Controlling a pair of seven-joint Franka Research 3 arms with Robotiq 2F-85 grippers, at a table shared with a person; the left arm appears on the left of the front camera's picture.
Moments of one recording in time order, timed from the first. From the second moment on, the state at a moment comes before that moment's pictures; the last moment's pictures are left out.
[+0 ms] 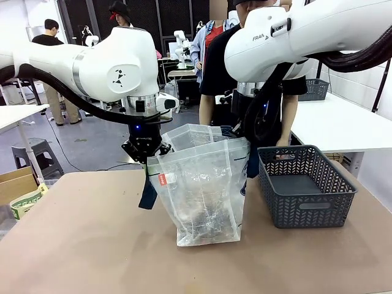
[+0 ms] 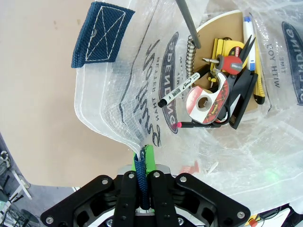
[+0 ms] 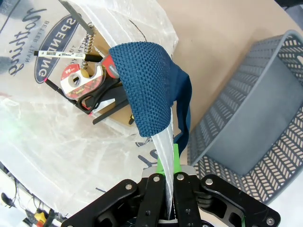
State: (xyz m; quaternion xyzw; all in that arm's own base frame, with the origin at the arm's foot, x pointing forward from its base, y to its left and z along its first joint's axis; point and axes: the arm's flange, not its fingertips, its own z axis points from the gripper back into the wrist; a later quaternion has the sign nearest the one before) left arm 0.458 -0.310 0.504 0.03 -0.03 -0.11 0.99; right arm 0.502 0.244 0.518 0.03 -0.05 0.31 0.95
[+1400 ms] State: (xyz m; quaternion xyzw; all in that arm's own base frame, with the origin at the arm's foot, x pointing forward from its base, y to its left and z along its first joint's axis) left arm 0.458 -0.310 0.504 0.03 -0.03 -0.11 0.99; right arm 0.502 0.245 0.518 0.03 -0.05 0.31 0.95
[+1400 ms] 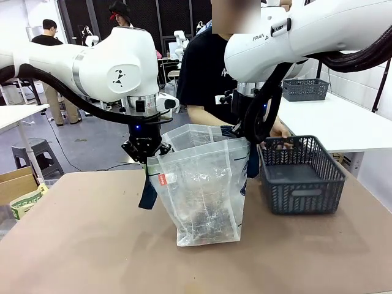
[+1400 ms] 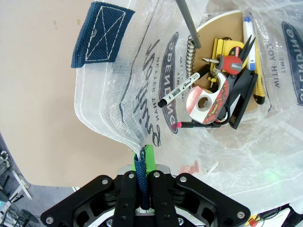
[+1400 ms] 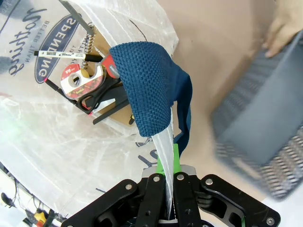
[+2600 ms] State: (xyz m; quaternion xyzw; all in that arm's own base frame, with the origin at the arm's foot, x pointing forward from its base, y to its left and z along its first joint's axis) left arm 0.470 -0.338 0.521 -0.02 -0.03 -0.01 1.00; right arm 0.503 0.265 0.529 0.05 -0.01 0.14 0.99
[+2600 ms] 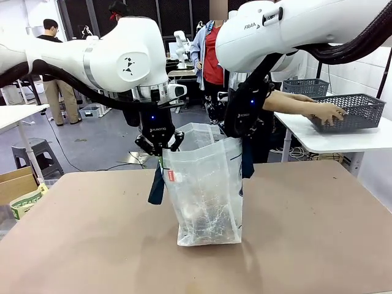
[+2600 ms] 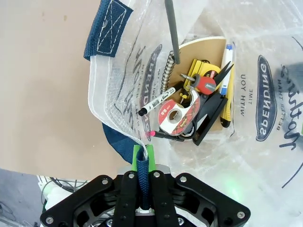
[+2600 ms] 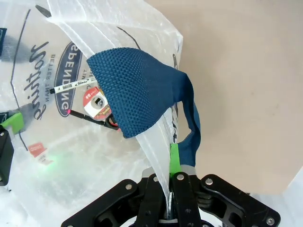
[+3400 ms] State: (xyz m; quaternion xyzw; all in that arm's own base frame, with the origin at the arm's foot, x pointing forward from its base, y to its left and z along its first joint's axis) left arm 0.465 -0.376 0.529 -0.10 -0.04 -0.02 0.99; right arm 0.506 0.293 0.528 0.08 -0.01 0.06 0.99
